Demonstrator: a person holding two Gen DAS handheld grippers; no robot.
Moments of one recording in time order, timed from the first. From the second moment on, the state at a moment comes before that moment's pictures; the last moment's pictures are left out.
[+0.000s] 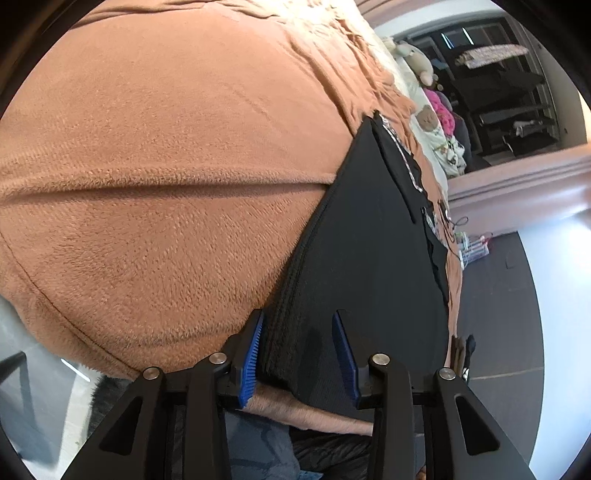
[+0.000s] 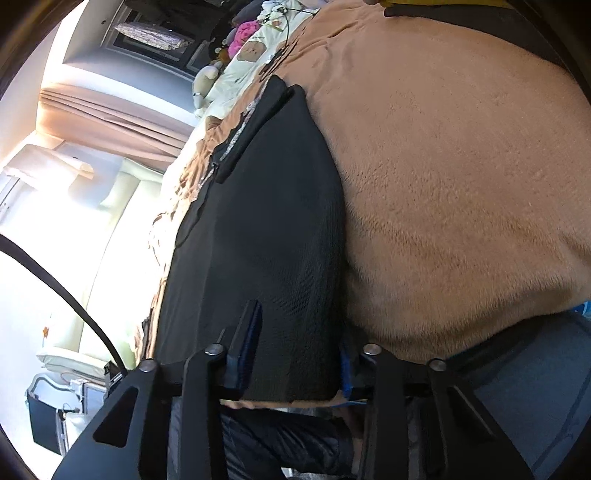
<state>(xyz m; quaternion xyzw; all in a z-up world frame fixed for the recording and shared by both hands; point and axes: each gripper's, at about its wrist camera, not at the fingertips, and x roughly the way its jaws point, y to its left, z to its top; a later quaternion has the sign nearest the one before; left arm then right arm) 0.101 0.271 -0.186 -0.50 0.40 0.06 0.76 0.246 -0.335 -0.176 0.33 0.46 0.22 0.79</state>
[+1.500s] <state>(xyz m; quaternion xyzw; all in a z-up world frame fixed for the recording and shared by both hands) -0.026 0.255 -0.082 -0.52 0.25 0.04 0.82 0.162 -0.363 -0.048 0.31 0.40 0.23 0.83</state>
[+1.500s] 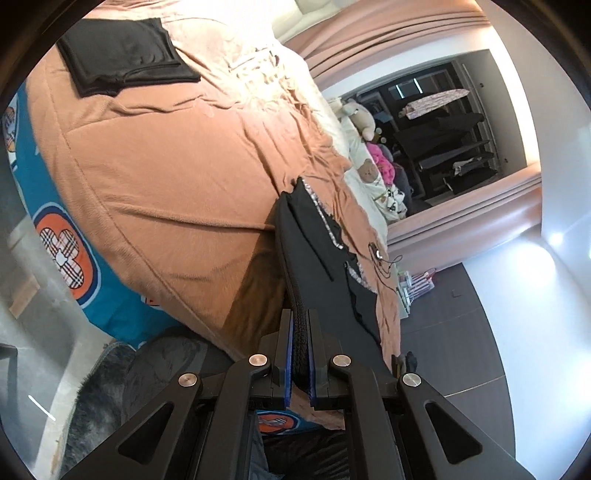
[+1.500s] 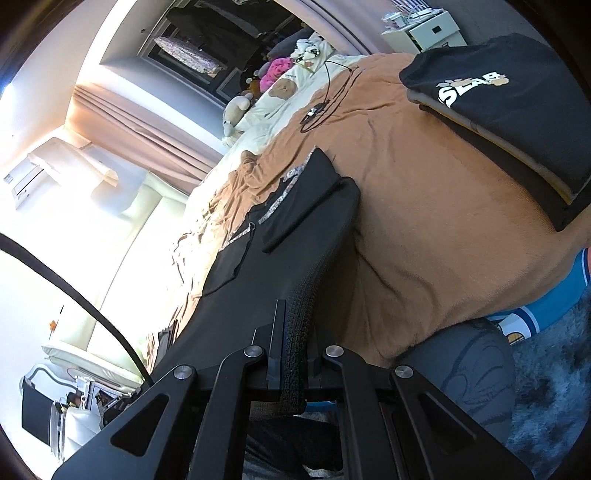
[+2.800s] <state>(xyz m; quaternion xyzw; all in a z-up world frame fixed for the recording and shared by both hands) -0.004 0.268 0.007 -0.51 0.17 0.01 0.84 0.245 -0.364 -0.011 0.29 0.39 0.25 0.84</state>
